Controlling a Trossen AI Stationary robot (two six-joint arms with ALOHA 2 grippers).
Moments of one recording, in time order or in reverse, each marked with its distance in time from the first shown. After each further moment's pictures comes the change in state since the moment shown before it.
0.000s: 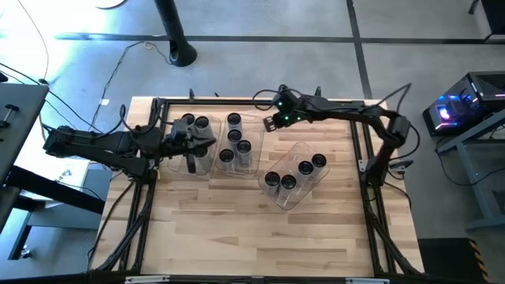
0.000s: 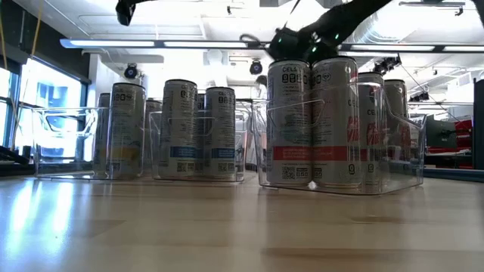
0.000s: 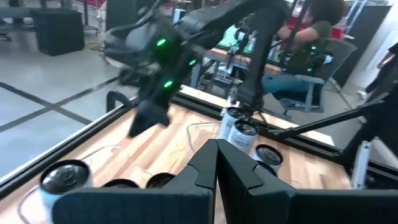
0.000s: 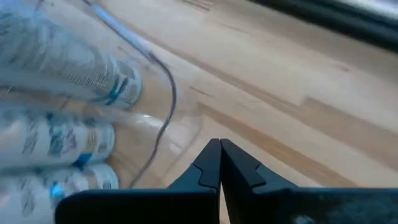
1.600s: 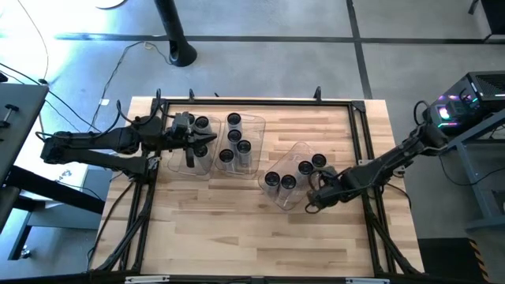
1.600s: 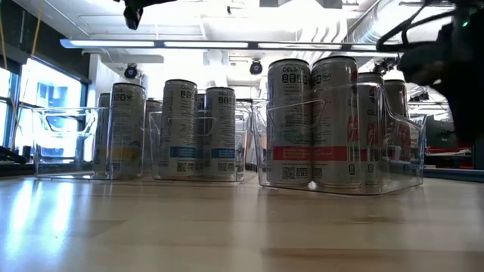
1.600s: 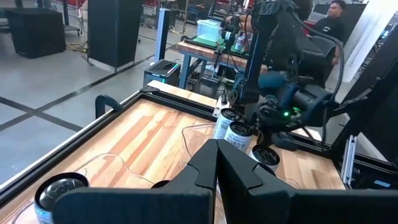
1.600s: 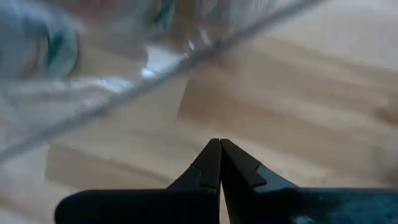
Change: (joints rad) left arm 0.156 -0.009 0.000 0.008 0.221 0.050; right arm 0.923 -0.419 -0.466 -0.474 0.112 1.103
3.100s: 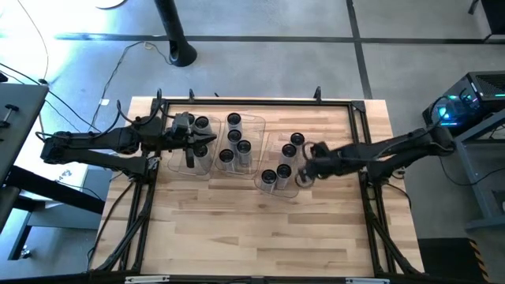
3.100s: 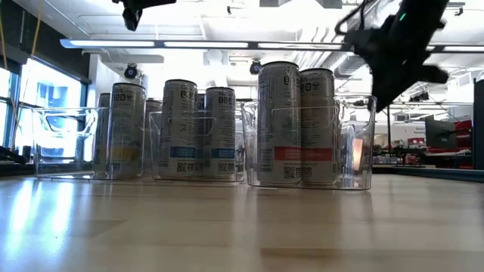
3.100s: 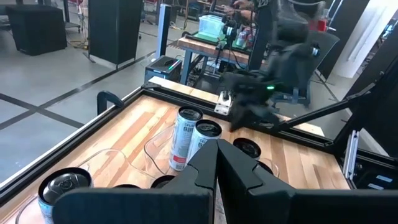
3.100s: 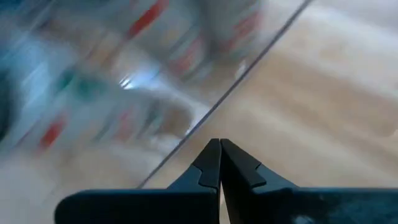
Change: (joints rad) left arm 0.000 -0.003 0.000 -0.022 -0.002 0.003; right arm -0.295 -0.093 0.075 0.063 0.224 -0.449
